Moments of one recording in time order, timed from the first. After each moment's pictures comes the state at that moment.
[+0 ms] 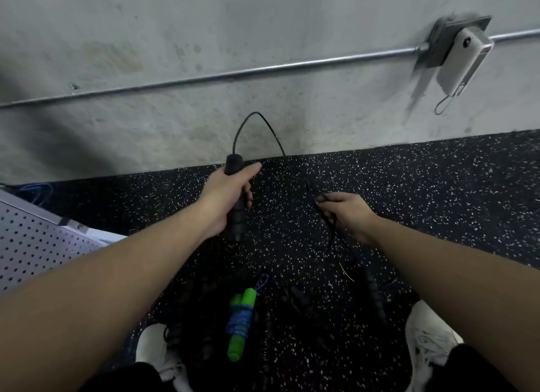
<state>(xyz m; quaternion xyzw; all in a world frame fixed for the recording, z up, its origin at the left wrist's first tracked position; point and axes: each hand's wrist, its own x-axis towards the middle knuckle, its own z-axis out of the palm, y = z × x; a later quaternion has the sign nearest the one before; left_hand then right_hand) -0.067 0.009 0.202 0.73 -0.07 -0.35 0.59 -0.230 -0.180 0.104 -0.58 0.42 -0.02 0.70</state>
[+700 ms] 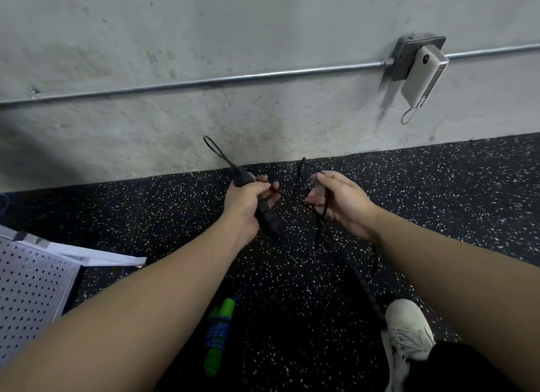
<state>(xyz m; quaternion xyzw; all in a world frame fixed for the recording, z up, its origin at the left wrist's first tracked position) -0.112 -0.056 0.165 0.55 0.04 -0.37 0.75 -0.246 -0.195 0.158 -0.52 0.36 -0.11 0.77</state>
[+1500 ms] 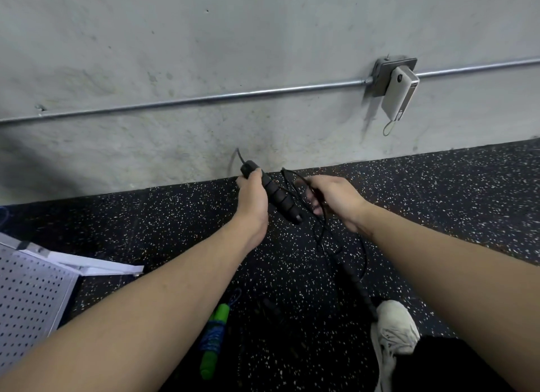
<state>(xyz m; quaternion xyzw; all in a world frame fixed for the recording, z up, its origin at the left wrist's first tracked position) -0.147 -0.078 0.201 0.62 0.00 -0.31 0.73 -0.257 -0.191 0.202 -0.64 0.36 -0.09 0.68</state>
